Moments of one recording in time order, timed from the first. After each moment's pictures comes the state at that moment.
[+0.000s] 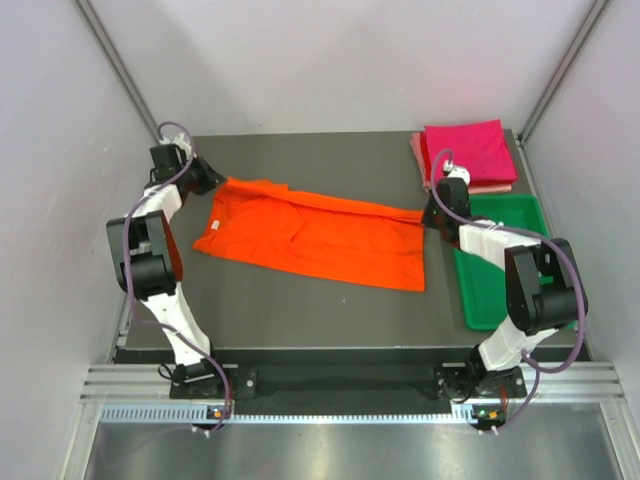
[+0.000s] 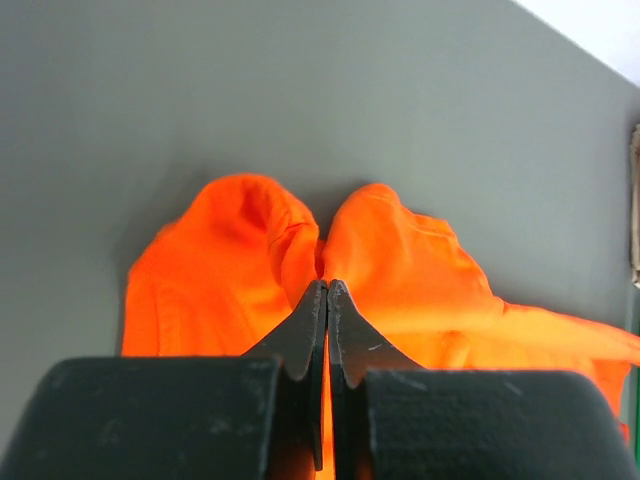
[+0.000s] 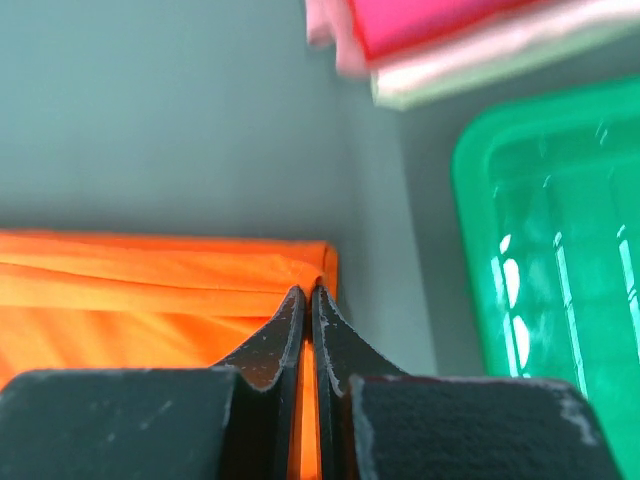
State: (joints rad) left arm 0.23 1.97 1.42 -0.06 0.52 -0.39; right arm 0.21 1.64 0.90 0.09 0.15 0.38
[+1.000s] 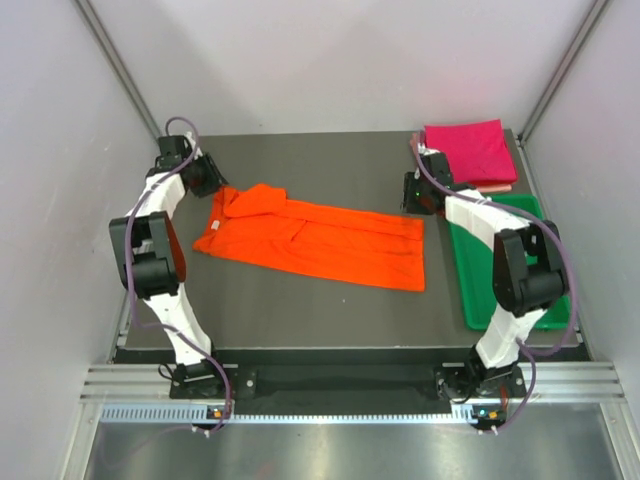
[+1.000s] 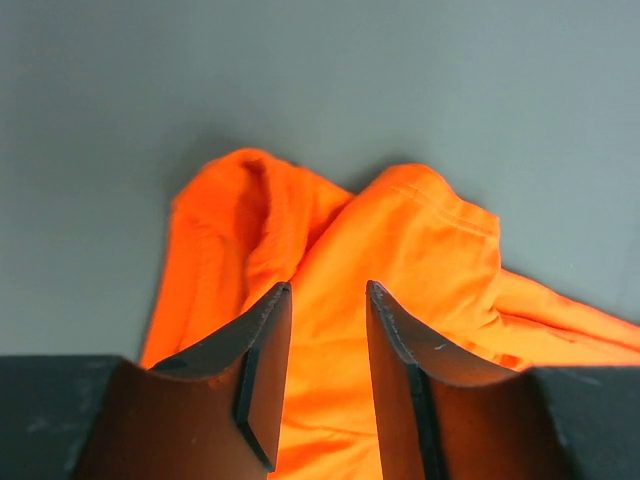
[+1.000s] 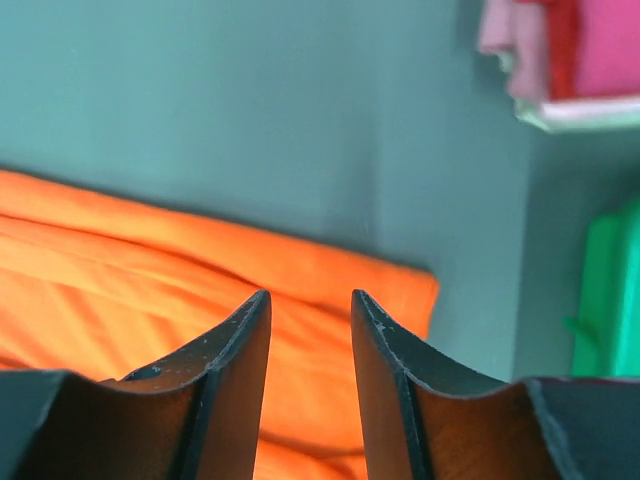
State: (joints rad) left arm 0.18 1.95 1.53 -0.37 0.31 -0.32; right arm 0.28 1.75 1.21 -0.27 0.04 0.31
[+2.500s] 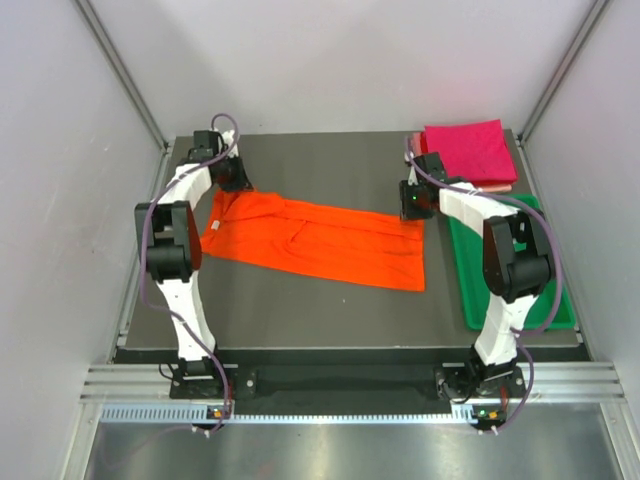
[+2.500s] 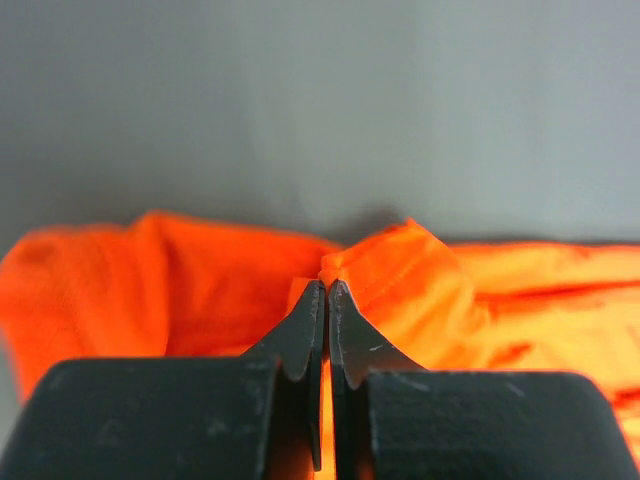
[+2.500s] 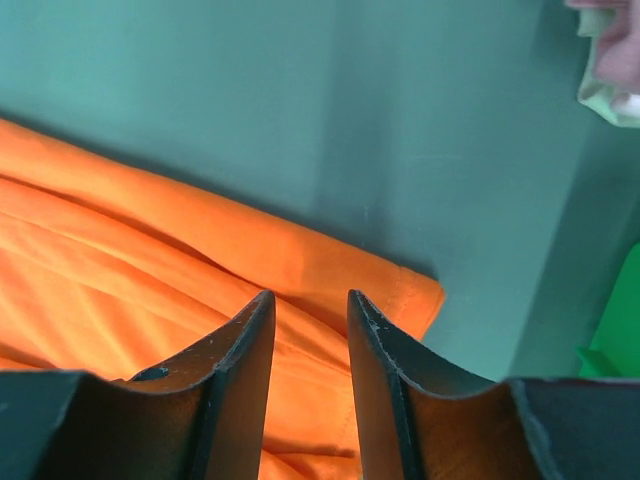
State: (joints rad) left arm 0.03 2.16 1.71 -0.44 0.39 -0.13; right arm 0.27 1.89 1.33 -0.41 -0.04 0.17
